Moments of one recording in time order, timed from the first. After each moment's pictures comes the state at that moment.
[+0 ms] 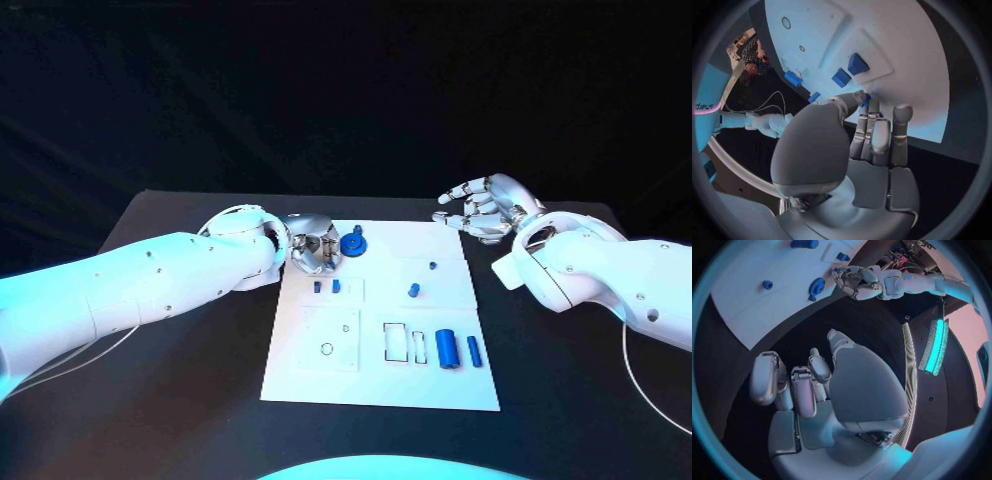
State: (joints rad) left arm 1.20 -0.65 -0.05 1.26 -1.40 -0.04 -0.02; left_hand 1.45 -0.23 0.66 0.07 0.09 0.95 0.14 0.46 0.28 1.04 0.07 0.54 0.17 1.35 0.01 1.44 1.04 0.15 1.08 0.11 1.21 0.92; right arm 1.30 -0.87 -0.15 1.55 -0.80 -0.58 -0.05; right_hand 1.42 -0.15 0.19 0.29 0.26 0.83 0.19 0.21 0.32 1.24 0.10 1.27 1.21 1.47 0.02 1.54 1.31 0.06 1.40 0.12 1.23 1.31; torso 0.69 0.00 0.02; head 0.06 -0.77
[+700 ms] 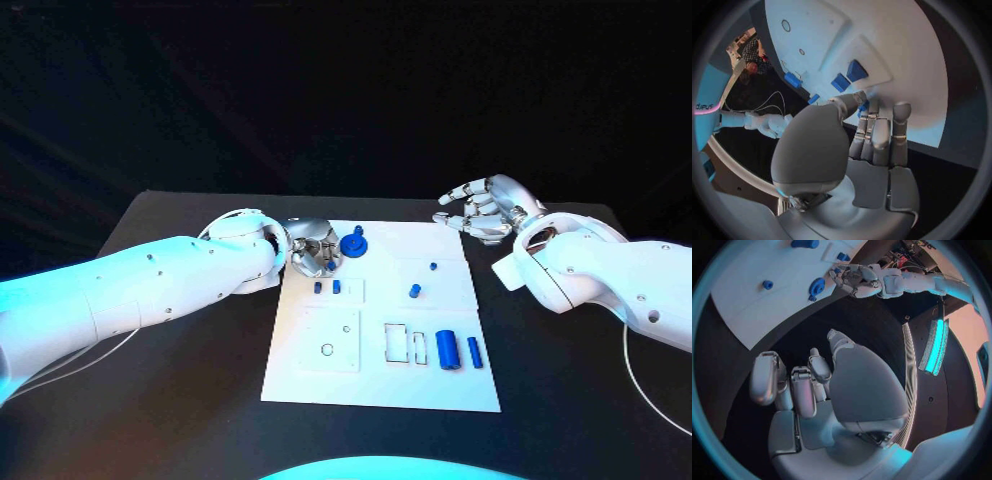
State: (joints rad) left arm 1.20 -0.65 -0.05 1.25 -1.38 -0.04 -0.02; left_hand 1.41 -0.25 0.66 0.06 0.09 0.88 0.16 0.37 0.27 1.00 0.10 0.47 0.17 1.33 0.03 1.42 1.00 0.15 1.03 0.13 1.18 0.87; right arm 1.30 -0.87 -0.15 1.54 -0.80 -0.58 -0.04; right_hand 1.42 -0.15 0.19 0.29 0.26 0.83 0.19 0.21 0.32 1.24 0.10 1.27 1.21 1.47 0.02 1.54 1.31 0.06 1.40 0.12 1.23 1.31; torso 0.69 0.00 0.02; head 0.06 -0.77
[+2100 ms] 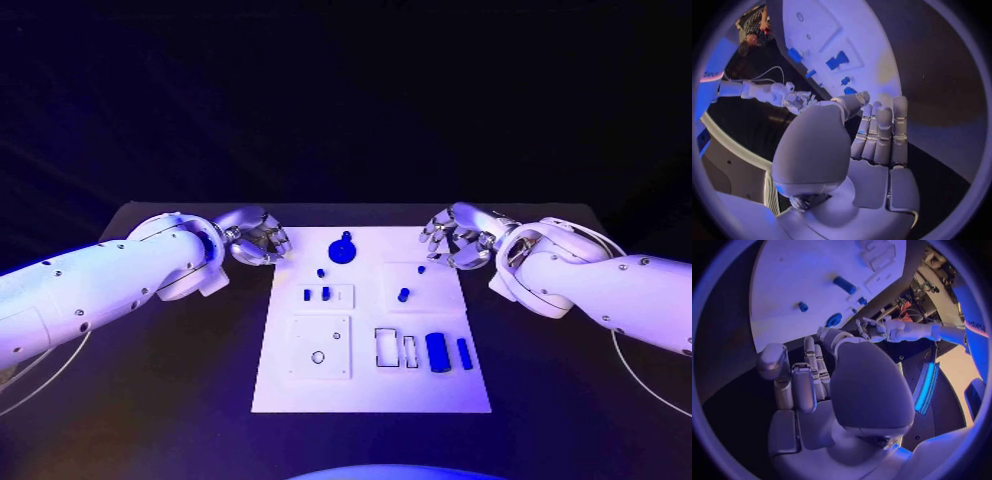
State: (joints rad) left arm 1.20 -0.84 -0.01 1.31 -1.07 -0.09 0.02; left_hand 1.44 -0.23 0.67 0.02 0.09 0.87 0.19 0.36 0.27 0.89 0.13 0.50 0.16 1.07 0.05 1.23 0.52 0.17 0.89 0.15 1.07 0.73; right arm 1.28 -0.85 -0.15 1.48 -1.24 -0.35 -0.08; right_hand 1.46 -0.28 0.52 0.17 0.20 0.93 0.15 0.29 0.28 1.04 0.09 0.30 0.24 1.47 0.01 1.42 1.31 0.12 1.34 0.10 1.02 1.27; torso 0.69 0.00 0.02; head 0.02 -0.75
